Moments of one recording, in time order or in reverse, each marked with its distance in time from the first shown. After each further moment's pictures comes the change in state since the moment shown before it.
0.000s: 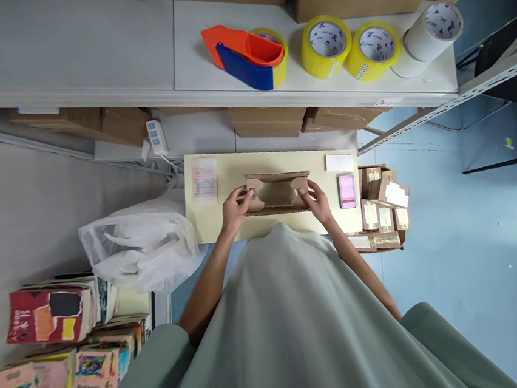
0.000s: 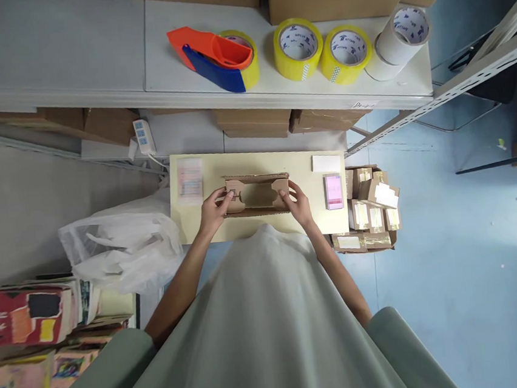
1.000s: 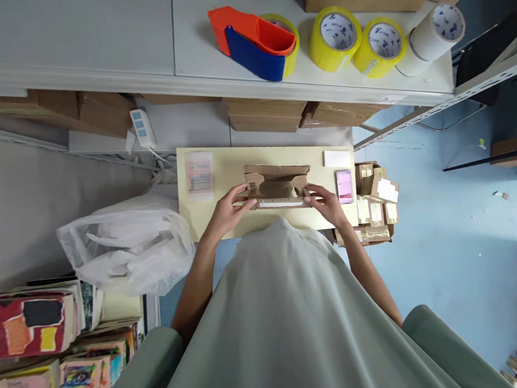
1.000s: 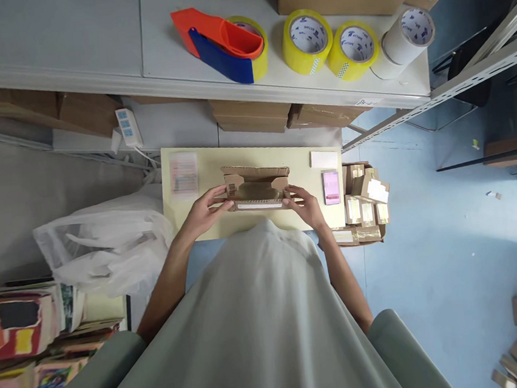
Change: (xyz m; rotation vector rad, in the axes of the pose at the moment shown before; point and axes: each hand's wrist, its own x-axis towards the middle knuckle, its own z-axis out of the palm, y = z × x) left_hand -0.016 0.017 -0.048 -0.035 -0.310 0.075; right_hand -0.034 -0.030 -0.020 -0.103 -0.020 -0.017
